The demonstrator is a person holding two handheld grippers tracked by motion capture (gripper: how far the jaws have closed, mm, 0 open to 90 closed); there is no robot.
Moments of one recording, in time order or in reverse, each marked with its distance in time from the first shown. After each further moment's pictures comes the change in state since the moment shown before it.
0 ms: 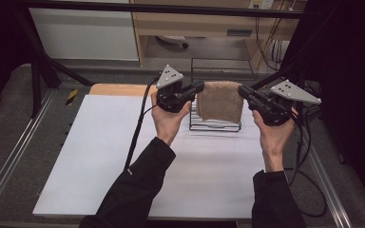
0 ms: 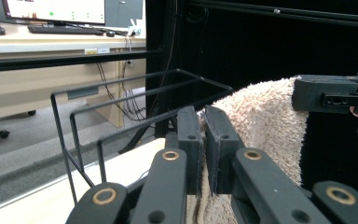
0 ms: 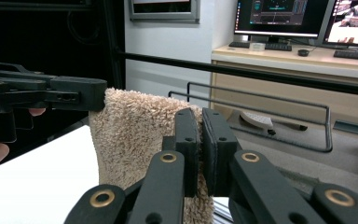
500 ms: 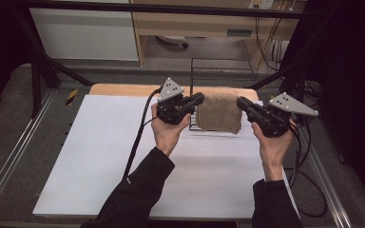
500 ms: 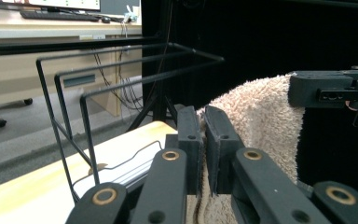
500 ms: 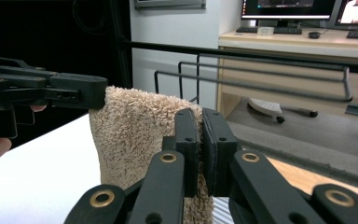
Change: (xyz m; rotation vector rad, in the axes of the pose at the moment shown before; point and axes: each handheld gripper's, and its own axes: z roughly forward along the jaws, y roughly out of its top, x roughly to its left) left arm -0.010 -0.025 -0.007 0.042 -0.007 0.005; right arm 0.005 -0.025 -0.010 0.033 0.023 0.028
